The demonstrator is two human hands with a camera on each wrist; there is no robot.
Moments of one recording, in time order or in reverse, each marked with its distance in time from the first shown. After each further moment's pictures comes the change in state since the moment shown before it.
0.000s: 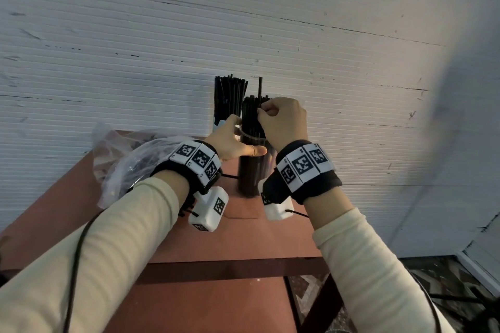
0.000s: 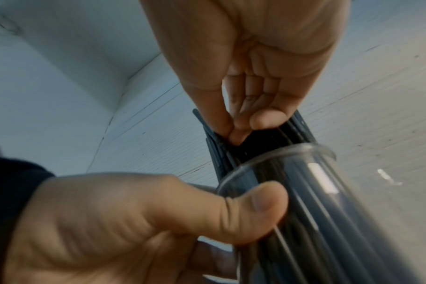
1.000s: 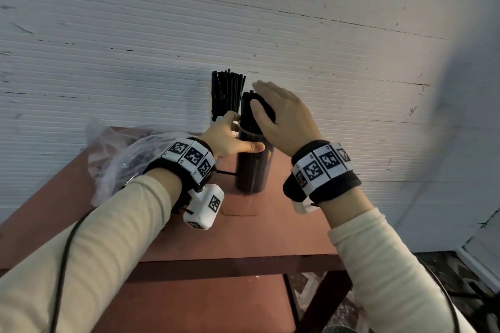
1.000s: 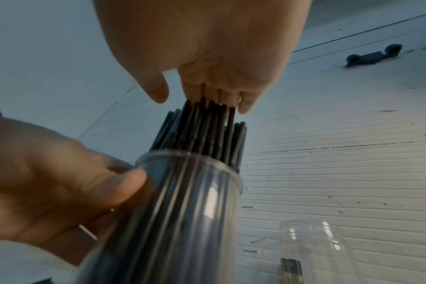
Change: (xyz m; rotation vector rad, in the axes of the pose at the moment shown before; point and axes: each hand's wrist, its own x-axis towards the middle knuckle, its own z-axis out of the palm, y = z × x) left_hand 0.007 -0.008 0.001 -0.031 -0.001 0.034; right_hand 0.001 0.021 -0.014 -0.254 -0.108 -0.486
